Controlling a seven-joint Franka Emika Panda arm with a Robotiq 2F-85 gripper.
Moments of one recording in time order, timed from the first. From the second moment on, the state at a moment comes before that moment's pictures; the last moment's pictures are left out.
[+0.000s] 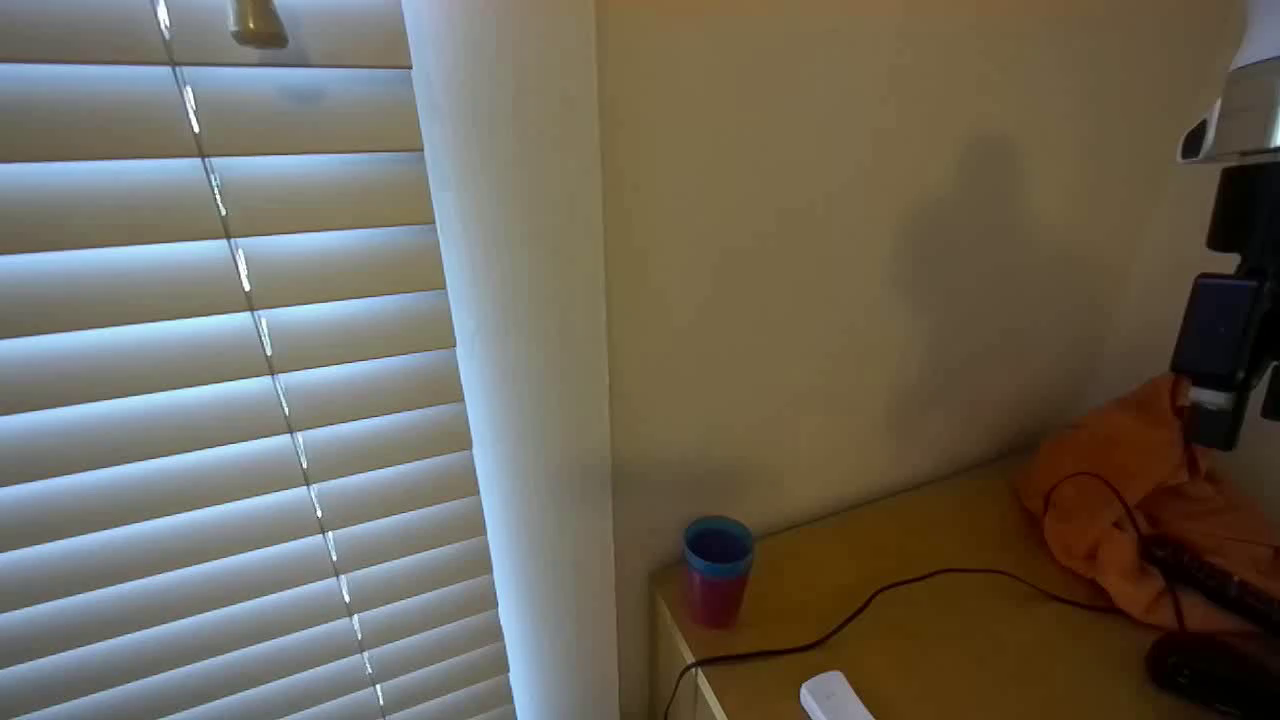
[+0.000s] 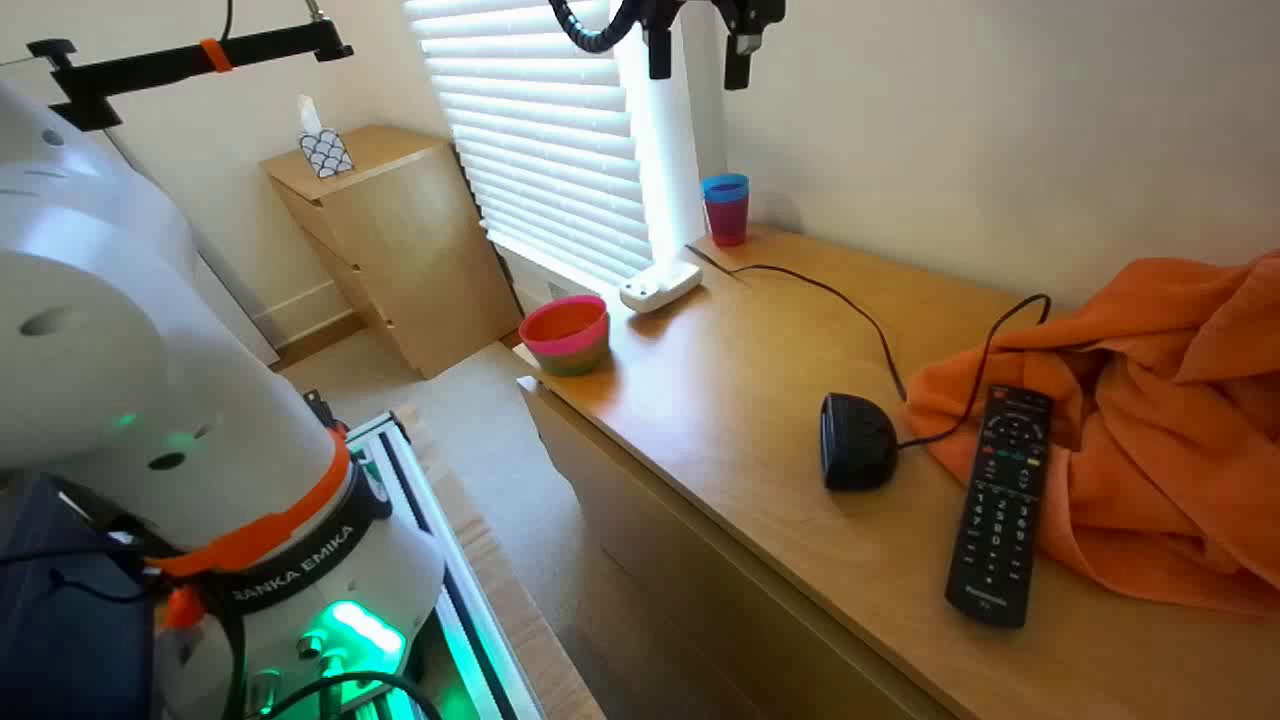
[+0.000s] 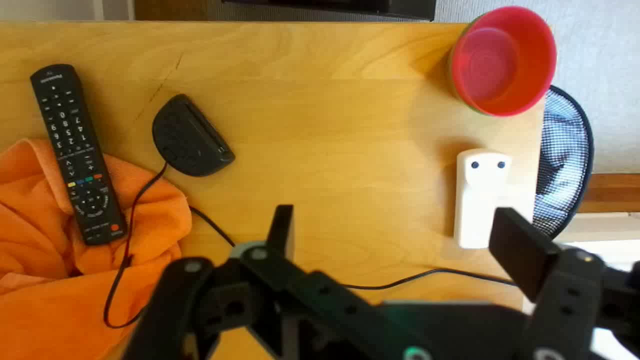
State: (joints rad) arm 0.00 -0.28 -0.04 -2.20 0.00 1.78 -0.12
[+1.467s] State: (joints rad) arm 0.11 -0.33 0.01 -2.42 0.12 1.95 -0.37
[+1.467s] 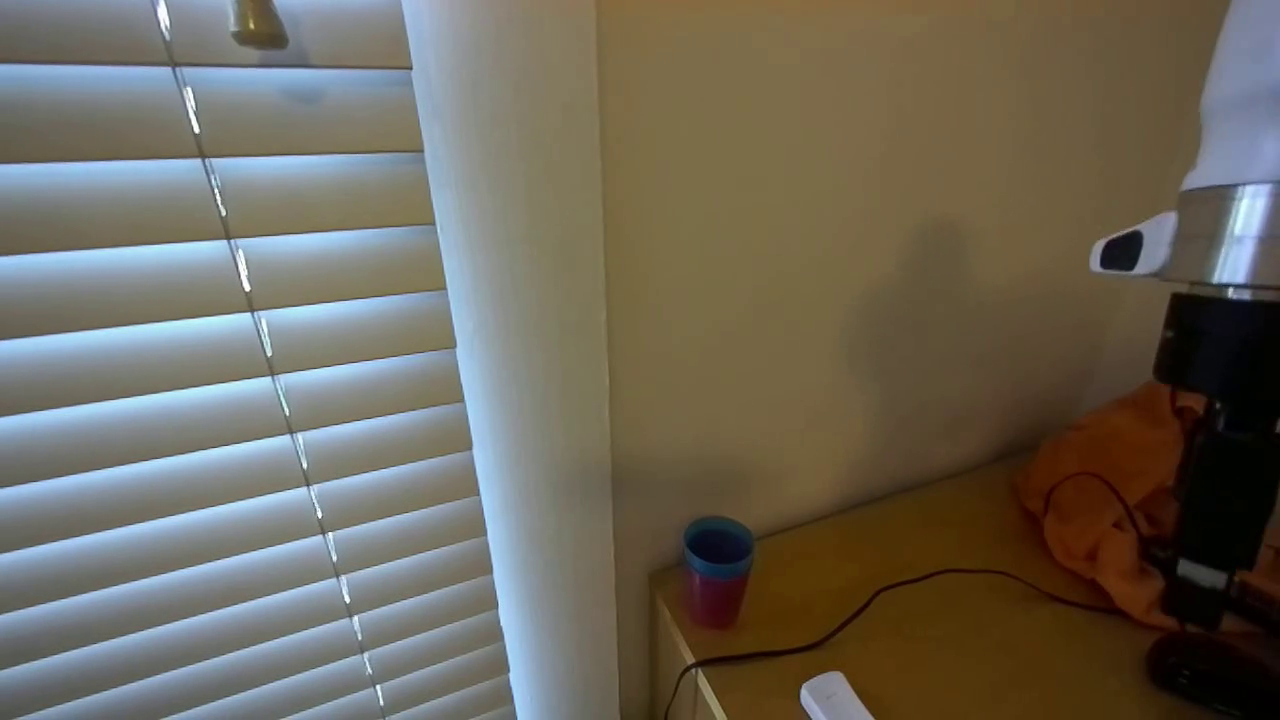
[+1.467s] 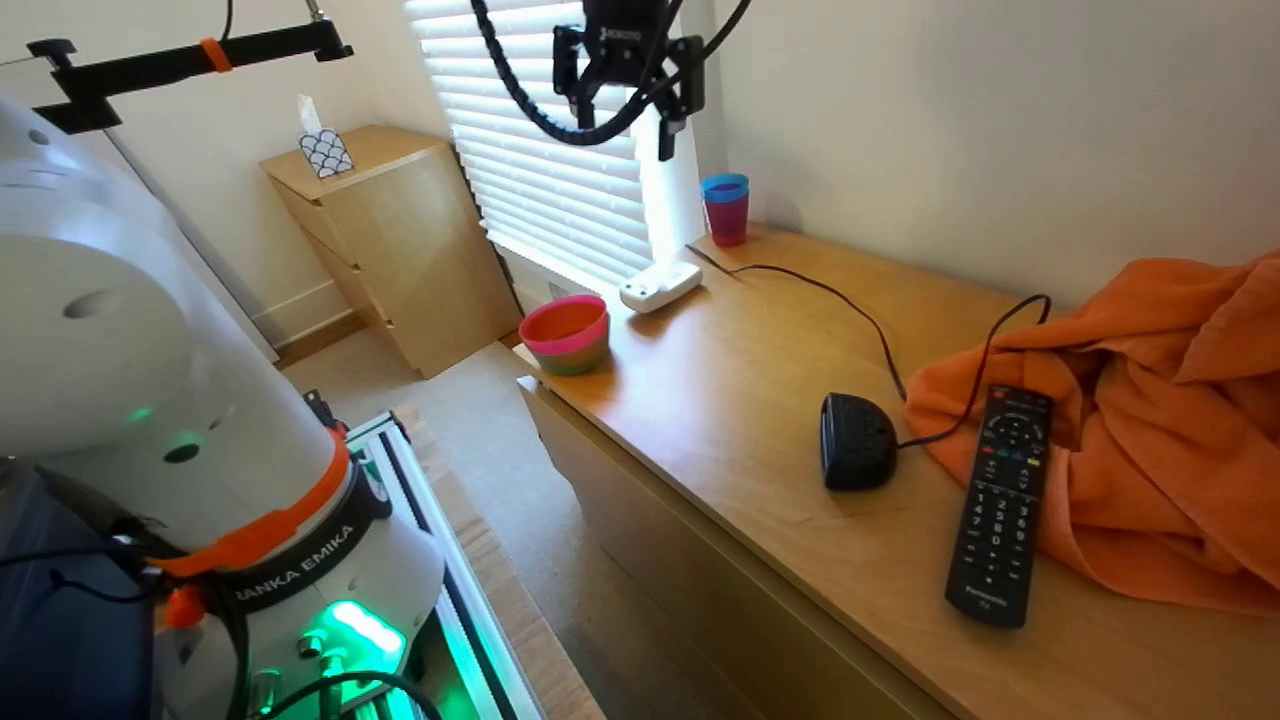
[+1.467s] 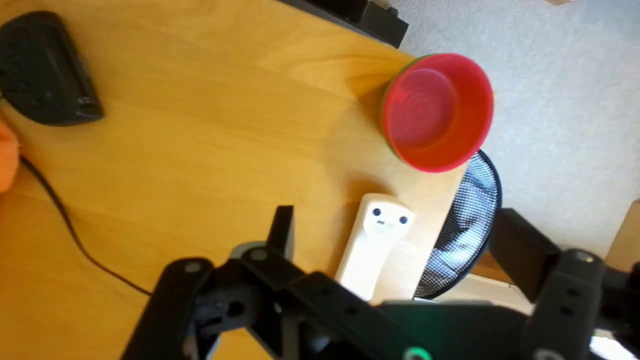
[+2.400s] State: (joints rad) arm 0.24 -0.39 0.14 -2.76 0.37 2.21 -0.07
